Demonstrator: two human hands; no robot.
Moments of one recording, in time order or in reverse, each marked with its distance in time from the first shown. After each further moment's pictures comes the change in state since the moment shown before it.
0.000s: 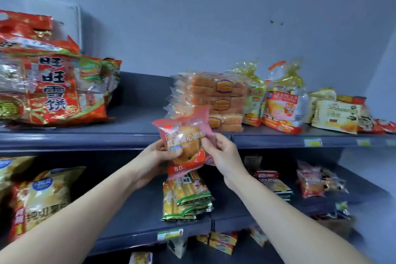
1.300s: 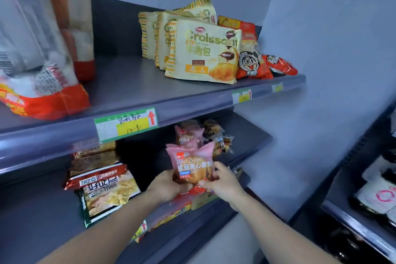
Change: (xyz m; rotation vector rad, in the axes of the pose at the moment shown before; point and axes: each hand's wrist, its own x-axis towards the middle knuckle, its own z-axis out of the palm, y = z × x) left_hand 0.419 -0.321 0.482 0.698 -0.355 -0.335; right_hand 0.088 0.306 -0.573 -0.417 0.224 0.694
